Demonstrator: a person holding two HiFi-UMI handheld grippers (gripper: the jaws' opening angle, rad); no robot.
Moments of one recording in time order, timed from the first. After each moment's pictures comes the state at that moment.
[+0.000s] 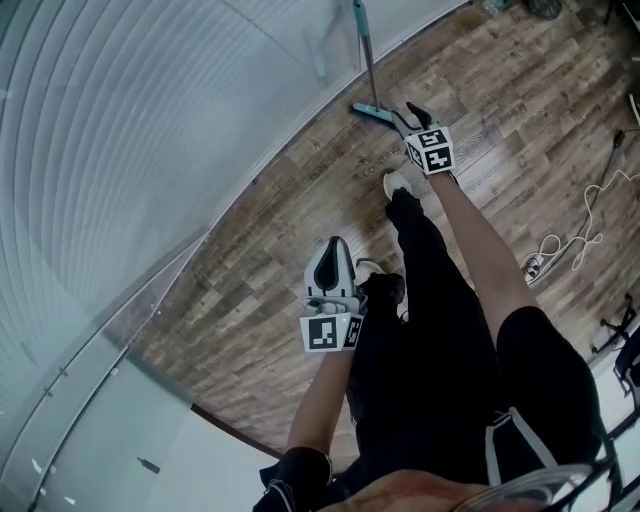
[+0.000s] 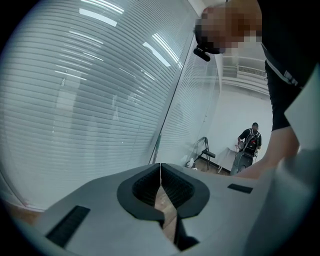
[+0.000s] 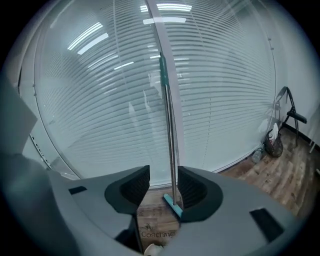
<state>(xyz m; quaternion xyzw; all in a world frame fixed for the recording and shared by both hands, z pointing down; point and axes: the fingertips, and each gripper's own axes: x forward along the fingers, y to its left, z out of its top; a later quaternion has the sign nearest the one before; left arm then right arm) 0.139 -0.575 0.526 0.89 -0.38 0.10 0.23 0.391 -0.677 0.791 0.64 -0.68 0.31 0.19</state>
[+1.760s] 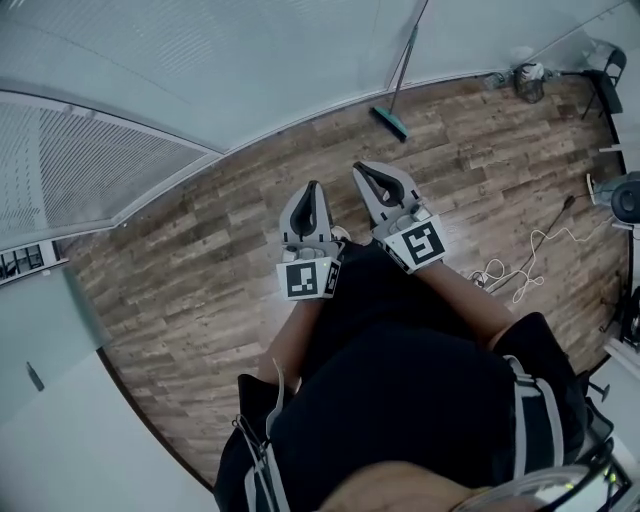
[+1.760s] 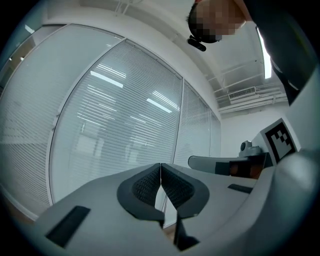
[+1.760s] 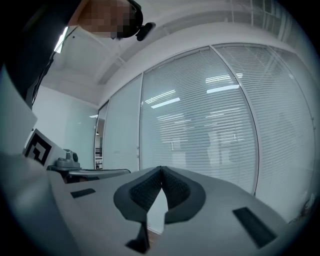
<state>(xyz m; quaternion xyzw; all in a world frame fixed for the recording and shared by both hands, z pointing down) -0.073 -0.364 0.194 0.86 -0.50 -0.07 0.09 -0.001 -0.369 0.187 0.49 -0.87 0.03 0.01</state>
